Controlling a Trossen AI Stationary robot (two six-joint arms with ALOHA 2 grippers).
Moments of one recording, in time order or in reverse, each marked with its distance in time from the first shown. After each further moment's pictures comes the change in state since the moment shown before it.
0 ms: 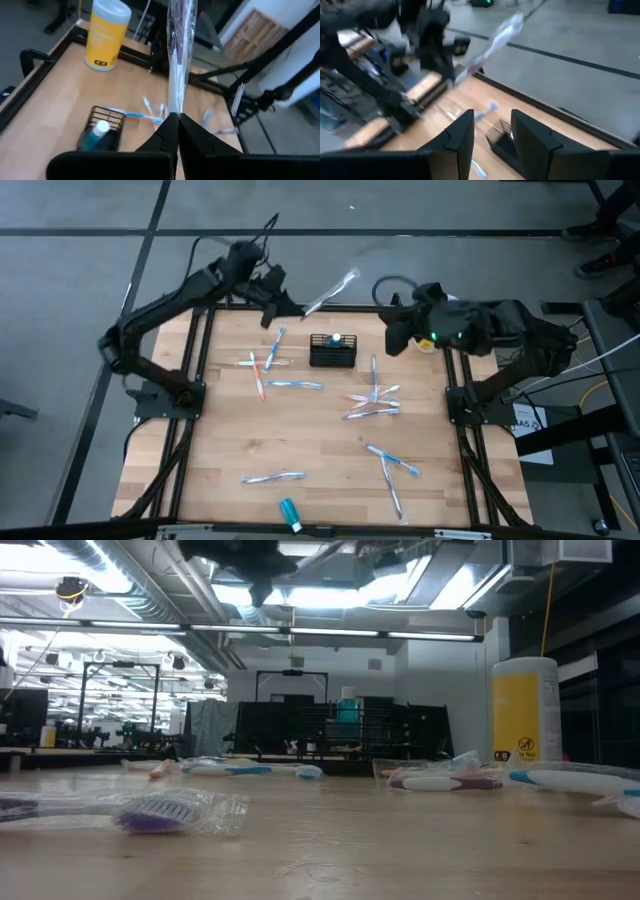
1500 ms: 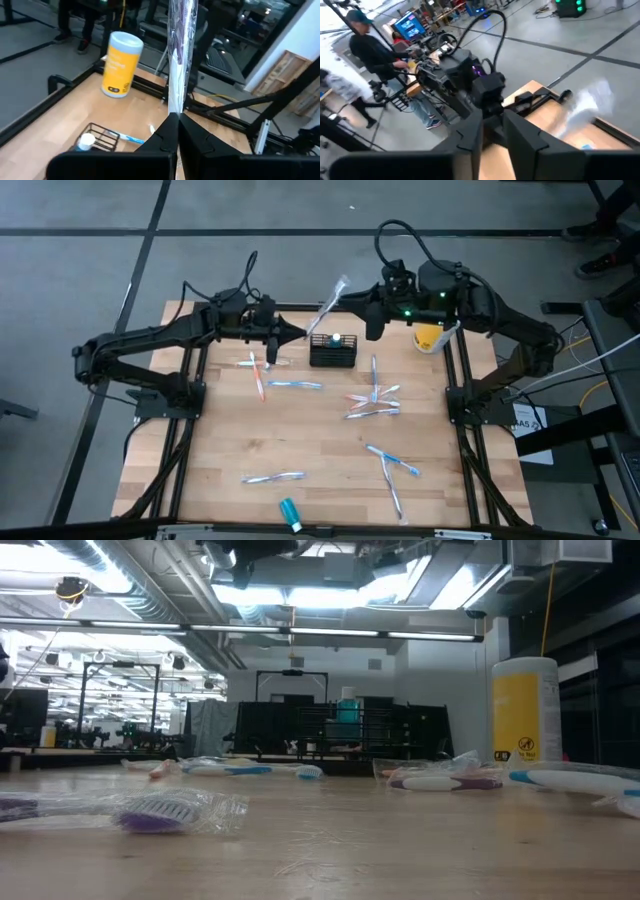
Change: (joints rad) left arm -0.322 -0.245 -0.334 0.394 -0.541 -0.225; right arm -0.204 0.089 0.000 0.455 -0.517 -0.169
